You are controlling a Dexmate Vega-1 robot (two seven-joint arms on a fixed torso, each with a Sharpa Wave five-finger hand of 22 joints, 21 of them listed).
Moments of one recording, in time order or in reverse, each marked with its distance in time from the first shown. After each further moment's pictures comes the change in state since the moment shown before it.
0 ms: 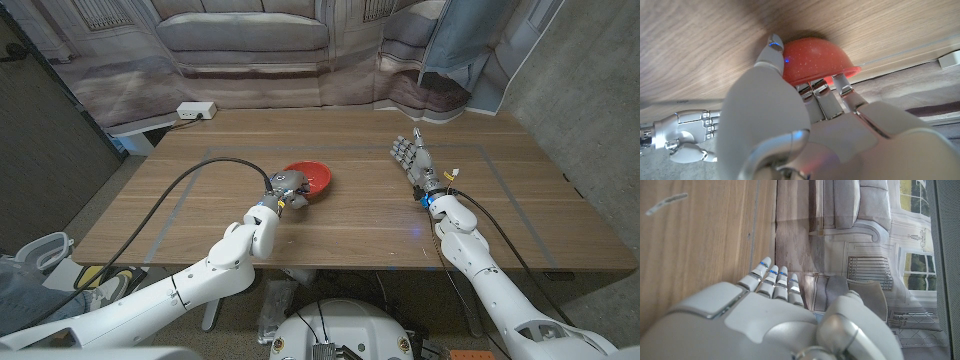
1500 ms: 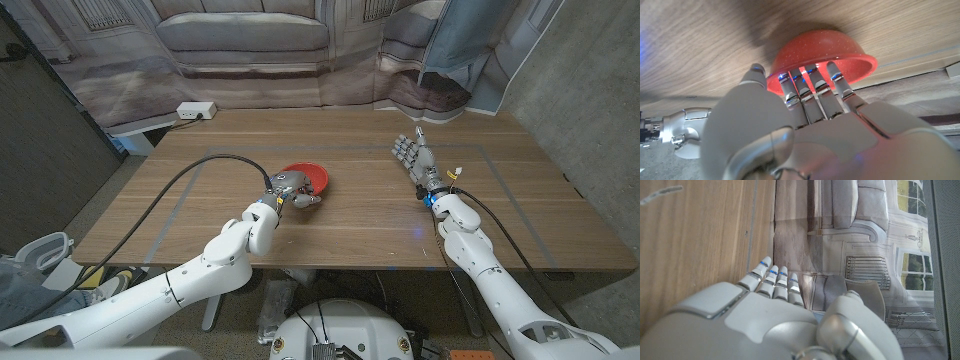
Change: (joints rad) left arm -0.001 0.031 -0.010 -0.051 -0.057 0.002 -0.037; left_hand -0.340 -0.082 -0.053 0.224 0.085 -0.188 -0.055 -0.262 0.001 -0.328 0.028 -0.169 -0.056 -0.318 0.094 -0.052 -0.140 -0.153 0.023 -0.098 -0.007; right arm -0.006 -0.015 0.007 -0.020 0.006 -0.009 0.012; right_hand 0.000 0.000 0.000 0.000 0.000 0.004 0.004 0.000 0.000 0.000 0.000 0.000 0.000 0.000 0.000 -0.004 0.000 0.005 -0.005 -0.008 0.005
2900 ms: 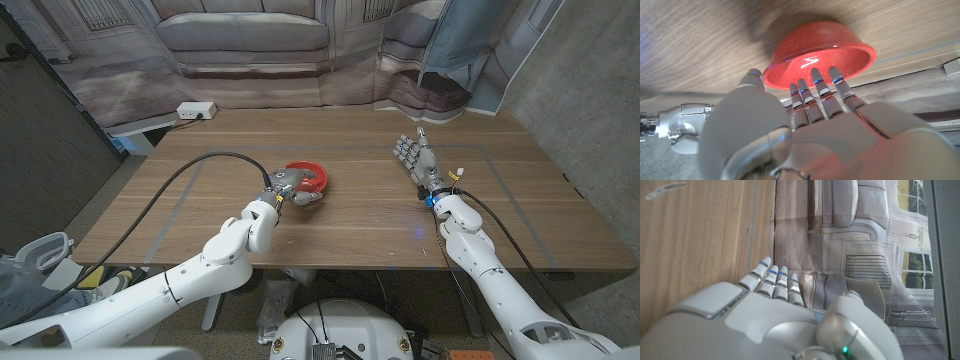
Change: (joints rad) left arm -0.005 0.008 -0.005 -0.027 -0.001 0.016 -0.008; left_hand -0.052 -0.001 -0.032 0.040 0.059 -0.383 0.028 -0.200 0.014 -0.299 0.039 -0.014 -0.072 -0.258 0.032 0.019 -0.137 -0.045 0.021 -0.050 0.005; right arm -0.005 -0.003 0.007 0.001 0.006 0.002 0.003; right_hand 0.000 0.000 -0.004 -0.004 0.000 -0.001 -0.001 0.000 0.000 0.000 0.000 0.000 0.000 0.000 0.000 0.000 0.000 0.000 0.000 -0.008 0.000
